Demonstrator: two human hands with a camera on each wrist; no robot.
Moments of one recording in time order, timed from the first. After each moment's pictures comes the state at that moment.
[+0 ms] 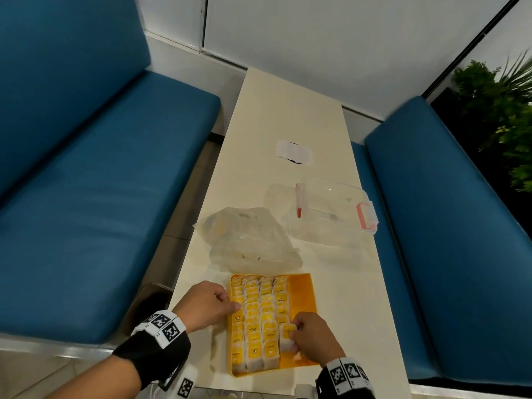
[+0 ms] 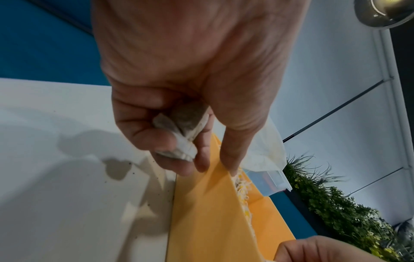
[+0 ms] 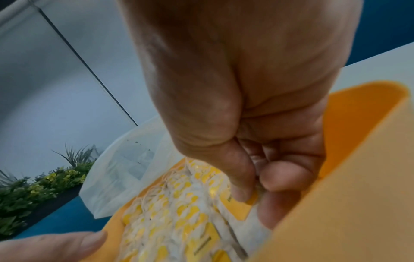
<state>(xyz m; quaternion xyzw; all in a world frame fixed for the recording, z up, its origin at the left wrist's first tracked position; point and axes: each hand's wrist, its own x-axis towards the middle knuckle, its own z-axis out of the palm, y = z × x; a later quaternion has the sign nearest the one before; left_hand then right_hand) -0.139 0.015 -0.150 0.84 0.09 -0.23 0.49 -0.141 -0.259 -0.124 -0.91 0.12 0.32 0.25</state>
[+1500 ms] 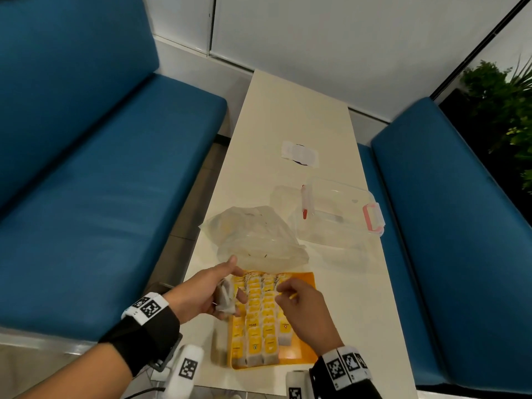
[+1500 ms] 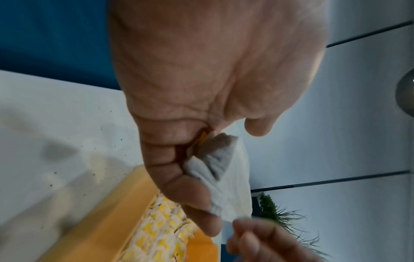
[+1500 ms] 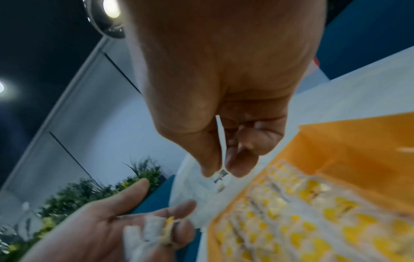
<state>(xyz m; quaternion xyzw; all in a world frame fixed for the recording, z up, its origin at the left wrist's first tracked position) -0.132 0.035 -0.084 0.56 0.15 -0.35 0.73 -0.128 -0.203 -0.064 -0.92 -0.01 0.15 0.35</state>
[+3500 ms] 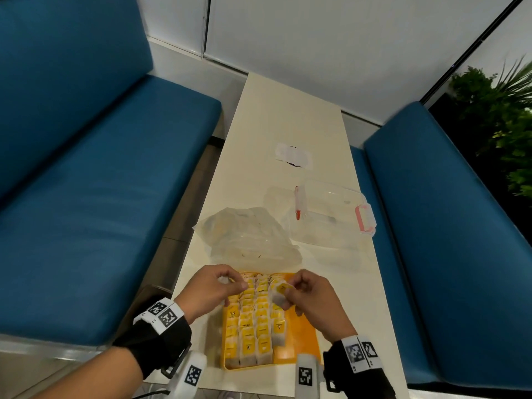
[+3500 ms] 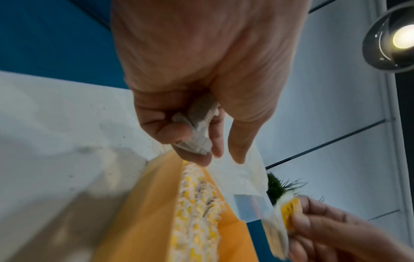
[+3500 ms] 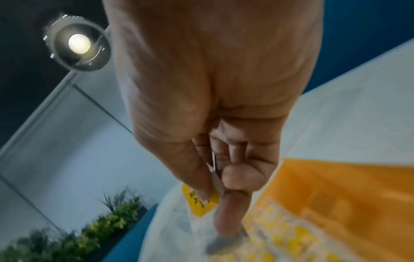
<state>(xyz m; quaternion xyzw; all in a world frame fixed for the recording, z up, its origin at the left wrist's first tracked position) -0.129 0.010 -0.105 0.74 0.10 -0.16 0.65 -0.112 -0.227 -0.045 -0.85 0.04 0.19 0.49</state>
